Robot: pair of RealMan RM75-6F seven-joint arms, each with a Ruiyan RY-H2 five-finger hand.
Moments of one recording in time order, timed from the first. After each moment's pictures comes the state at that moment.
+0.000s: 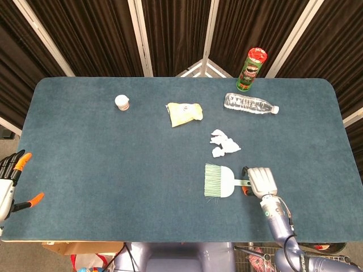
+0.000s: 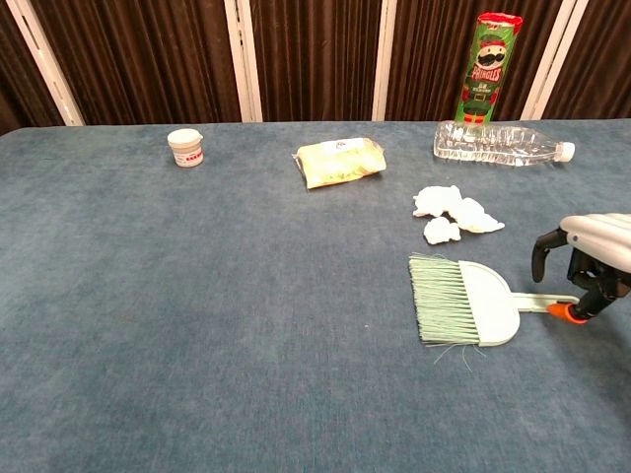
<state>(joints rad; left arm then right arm) -0.09 -1.13 -0.04 -1.59 1.54 1.52 -0.12 0.46 -1.53 0.15 -1.53 -0.99 1.05 -0.54</state>
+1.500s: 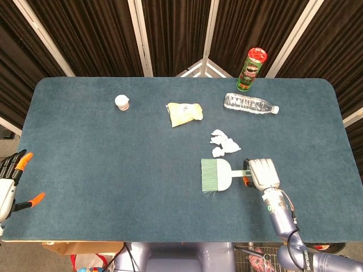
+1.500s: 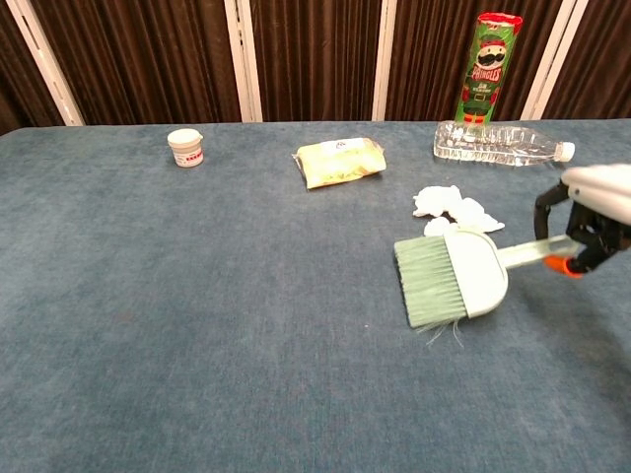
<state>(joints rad) -0.10 -1.12 -0.05 -1.59 1.54 1.52 -0.13 0.52 -1.44 0.19 -1.62 -1.00 1.10 -0.57</state>
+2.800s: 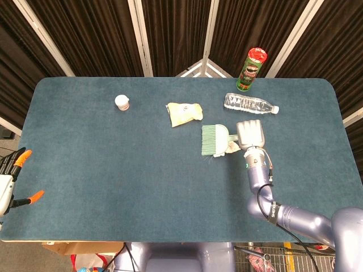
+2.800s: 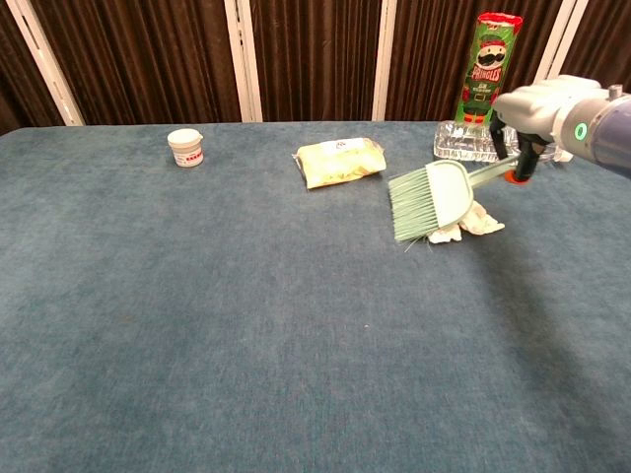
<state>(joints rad) -0.12 -1.10 -0.05 -1.59 1.49 1.45 -0.19 0.92 -1.56 0.27 -1.32 -0.48 1.04 -1.03</state>
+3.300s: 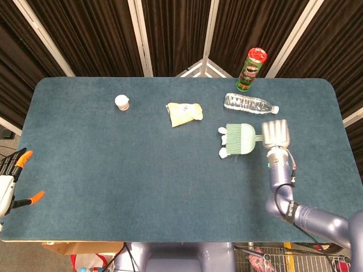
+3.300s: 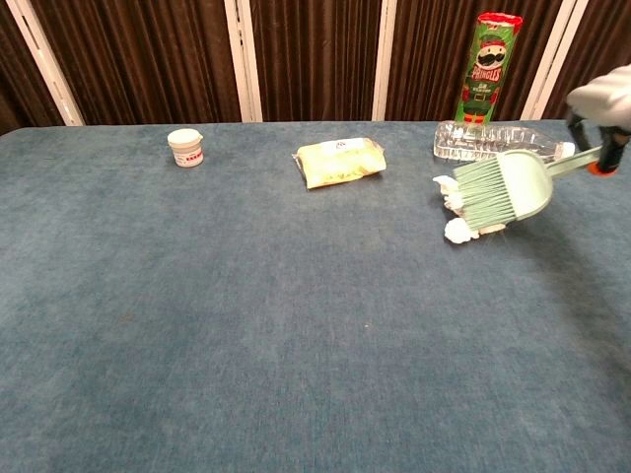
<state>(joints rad) -0.12 -1.10 -0.05 -1.60 1.50 1.46 -0.18 0.88 -1.42 0.20 -1.37 -0.42 1.09 -1.11</state>
